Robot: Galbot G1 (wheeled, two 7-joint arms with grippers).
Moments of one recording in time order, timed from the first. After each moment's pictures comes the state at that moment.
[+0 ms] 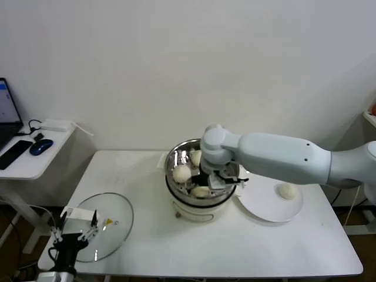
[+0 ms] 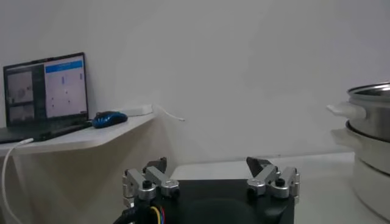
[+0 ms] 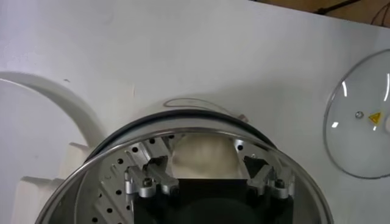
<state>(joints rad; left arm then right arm) 1.70 -1.49 -0.83 -2.02 -0.10 -0.08 0.07 0.44 1.07 -1.21 1.53 -0.37 0.53 -1.11</state>
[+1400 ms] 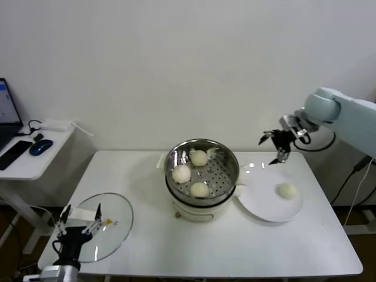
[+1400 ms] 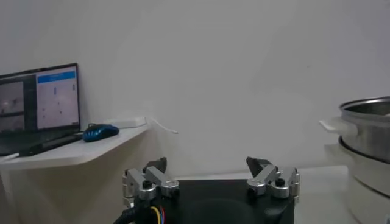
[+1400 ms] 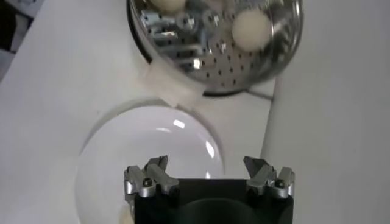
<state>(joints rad) 1.67 -1.49 -0.81 -2.04 -0.09 -0.06 0.07 0.60 0.65 -1.33 1.20 0.33 0.00 -1.07</state>
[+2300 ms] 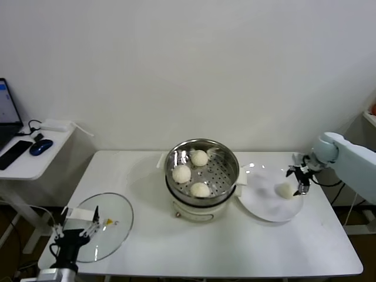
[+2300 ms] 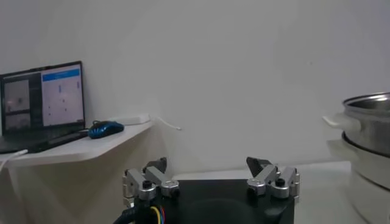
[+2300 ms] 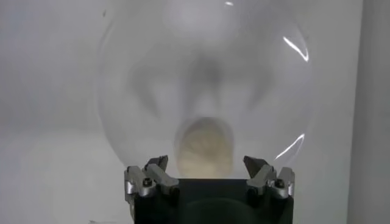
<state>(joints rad) 1.69 -1.49 -0.82 -2.05 -0.09 -0.06 0.07 0.14 0.72 -0.98 0.90 -0.03 0.00 -1.07</state>
